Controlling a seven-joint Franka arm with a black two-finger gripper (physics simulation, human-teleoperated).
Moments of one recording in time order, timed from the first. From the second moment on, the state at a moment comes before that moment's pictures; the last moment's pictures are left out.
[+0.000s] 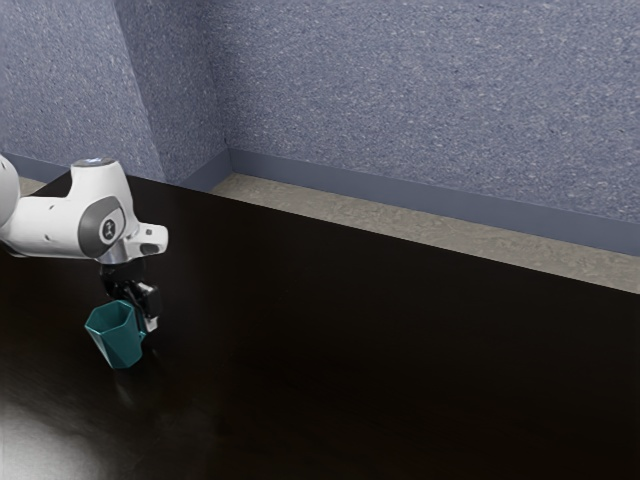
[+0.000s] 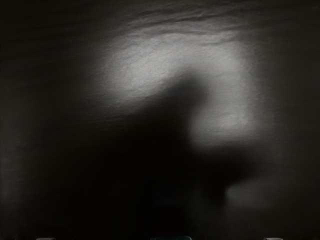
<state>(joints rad) 0.29 0.27 0.05 -2.13 0.01 2.31 0.44</state>
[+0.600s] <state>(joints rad) 0.27 0.29 0.05 -2.10 0.11 2.27 0.38</state>
